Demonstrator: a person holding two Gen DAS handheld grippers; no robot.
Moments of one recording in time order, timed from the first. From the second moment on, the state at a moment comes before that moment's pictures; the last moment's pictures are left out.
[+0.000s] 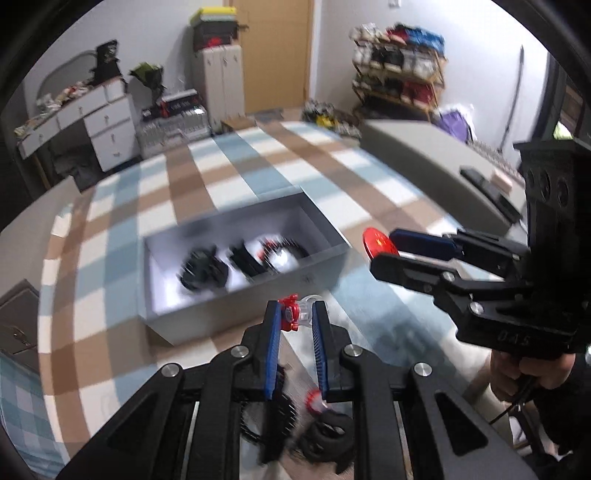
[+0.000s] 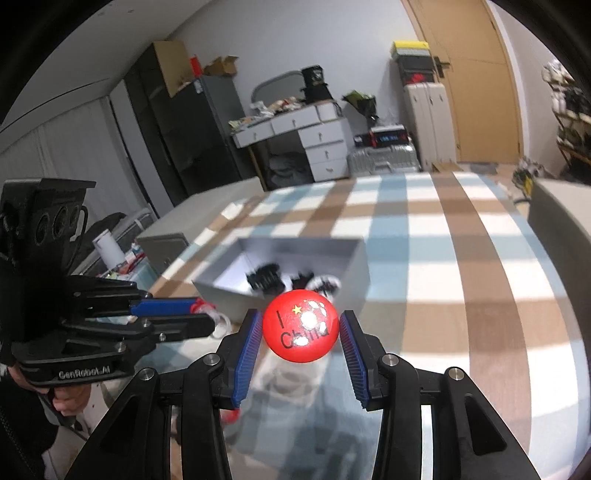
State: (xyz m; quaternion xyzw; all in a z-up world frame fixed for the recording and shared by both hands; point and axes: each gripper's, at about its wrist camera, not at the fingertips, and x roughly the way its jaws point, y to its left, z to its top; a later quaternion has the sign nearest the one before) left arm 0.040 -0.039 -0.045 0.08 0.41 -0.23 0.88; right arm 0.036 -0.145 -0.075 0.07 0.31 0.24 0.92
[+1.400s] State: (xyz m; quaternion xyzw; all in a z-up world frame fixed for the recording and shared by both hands) left arm 0.127 -0.015 -0.079 -0.01 0.43 -0.24 0.87; right arm 0.128 -0.098 -0.089 -0.01 0.36 0.24 0.90
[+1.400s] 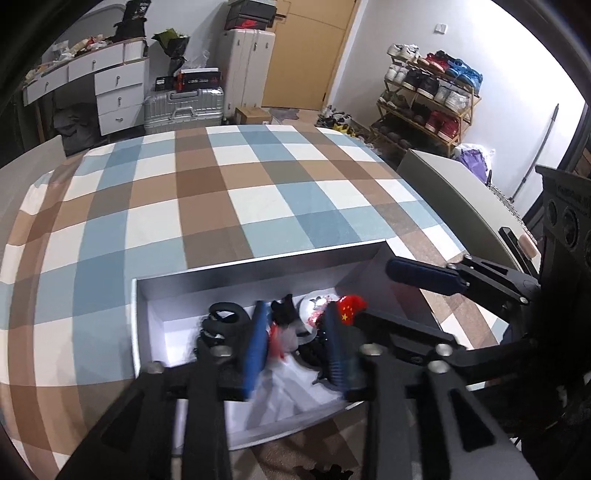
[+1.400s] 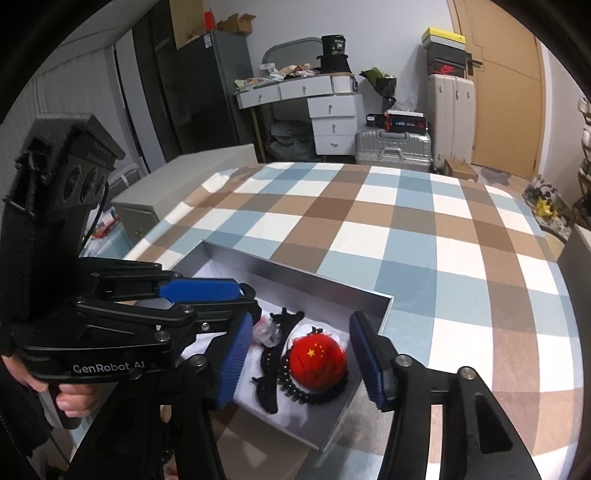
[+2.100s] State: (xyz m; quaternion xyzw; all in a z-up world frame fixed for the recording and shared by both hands) left arm 0.071 0.006 -0.051 -0.01 0.39 -0.21 0.90; right arm 0.050 -0.121 -0.056 0.02 0.28 0.24 0.93
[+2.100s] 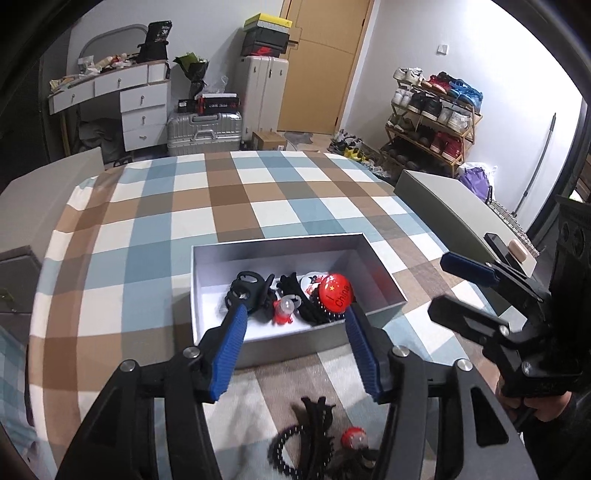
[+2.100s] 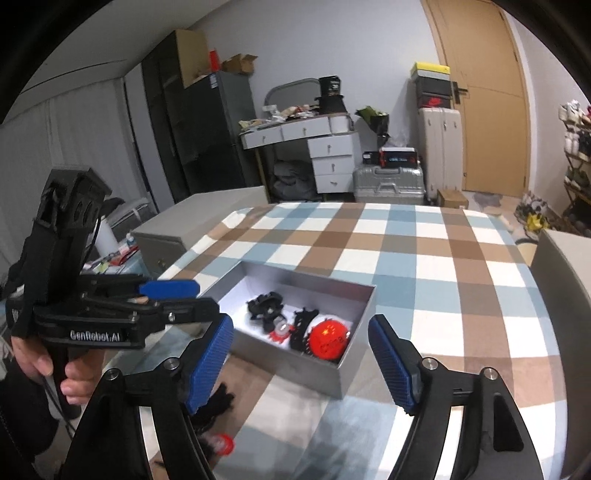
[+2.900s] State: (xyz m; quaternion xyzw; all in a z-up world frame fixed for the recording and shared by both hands) left arm 0.018 0.052 -0.083 -0.05 0.41 -0.13 0.90; right arm 0.012 -0.089 -0.120 -0.04 0.38 0.29 0.88
